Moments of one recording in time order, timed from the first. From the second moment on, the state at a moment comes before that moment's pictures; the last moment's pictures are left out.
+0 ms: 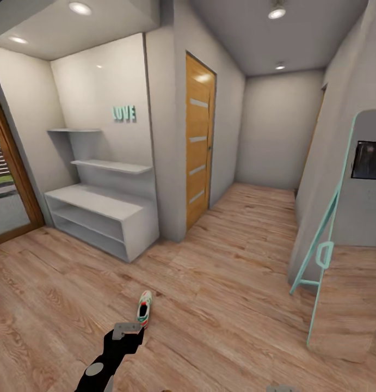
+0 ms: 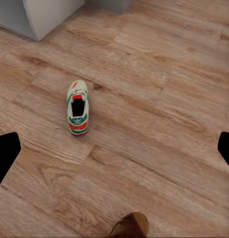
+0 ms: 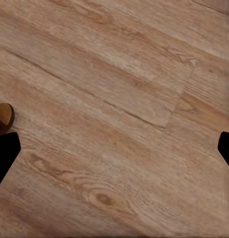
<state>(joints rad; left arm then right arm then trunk) -0.22 -0.04 0.00 -0.90 0.00 0.07 -0.01 -0.07 0.00 0.00 -0.75 0.00 0.09 0.00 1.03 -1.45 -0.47</state>
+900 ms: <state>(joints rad) -0.22 -0.04 0.00 -0.90 0.00 0.07 -0.01 -0.07 0.00 0.00 -0.75 0.00 0.09 0.00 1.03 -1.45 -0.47</state>
